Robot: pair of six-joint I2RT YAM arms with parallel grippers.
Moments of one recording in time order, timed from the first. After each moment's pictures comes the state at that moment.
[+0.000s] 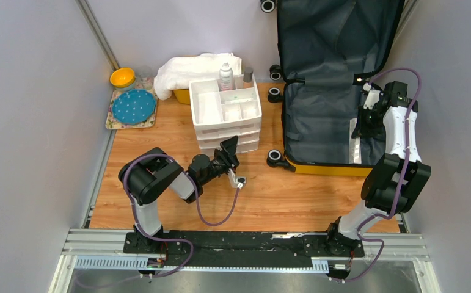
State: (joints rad) left arm -0.72 1.84 0.43 1.34 0.16 1.75; right arm -0.37 1.67 1.54 -1.01 -0.26 -0.27
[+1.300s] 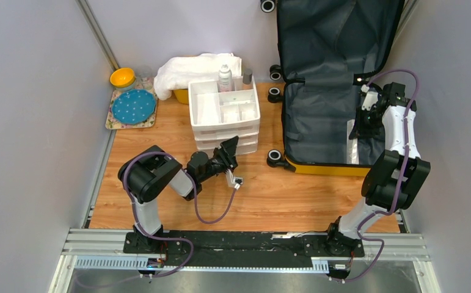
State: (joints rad) left arm -0.67 1.85 0.45 1.31 0.26 1.86; right arm -0.37 1.70 1.54 -1.02 -0.29 -0.27
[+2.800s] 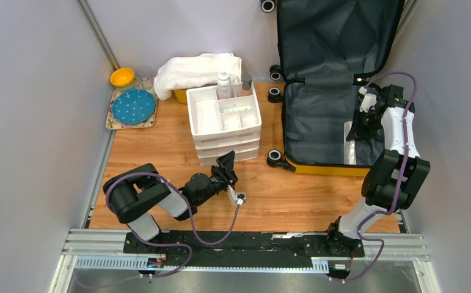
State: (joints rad) left arm -0.93 1.61 0.24 1.32 -0.08 1.64; right arm -0.37 1.70 1.50 -1.01 -0.33 -0.28
